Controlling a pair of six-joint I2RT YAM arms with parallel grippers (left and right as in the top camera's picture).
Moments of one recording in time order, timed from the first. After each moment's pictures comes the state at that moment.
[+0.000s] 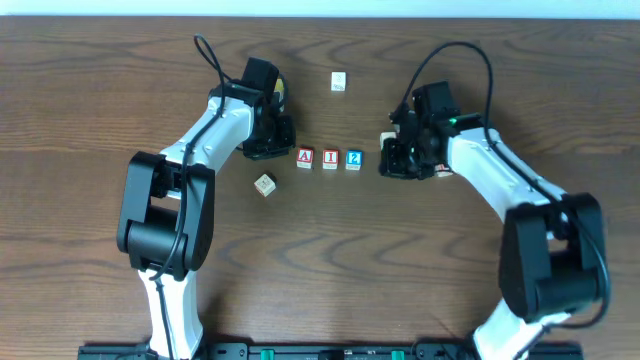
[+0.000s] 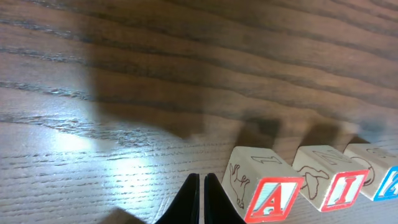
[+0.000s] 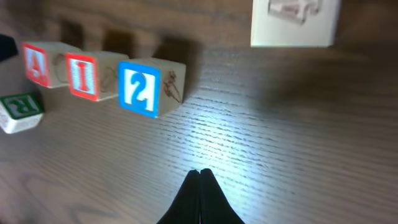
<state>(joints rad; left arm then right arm) -0.28 2.10 1.51 -0.78 0.29 -0.41 0.22 1.88 1.22 -0.67 -0.41 0.27</state>
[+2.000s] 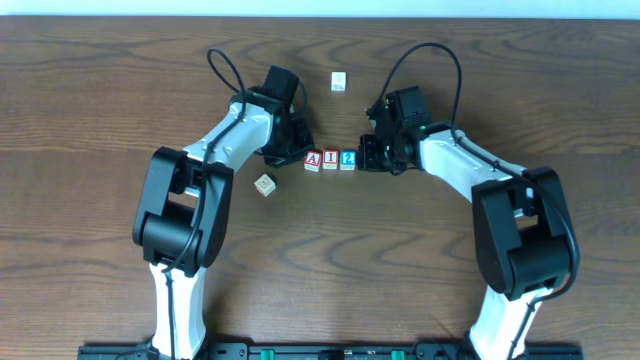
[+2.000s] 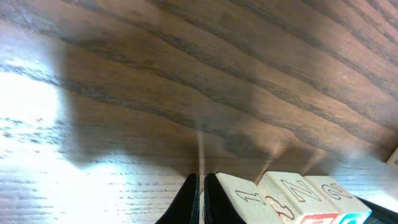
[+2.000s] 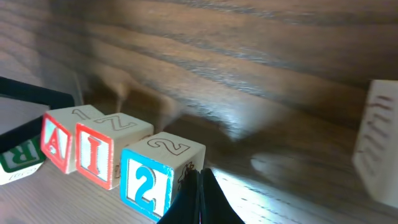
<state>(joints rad) -0.36 2.15 1.51 -0.70 0.30 -0.71 0.31 2.00 1.22 -0.38 -0.41 0.33</state>
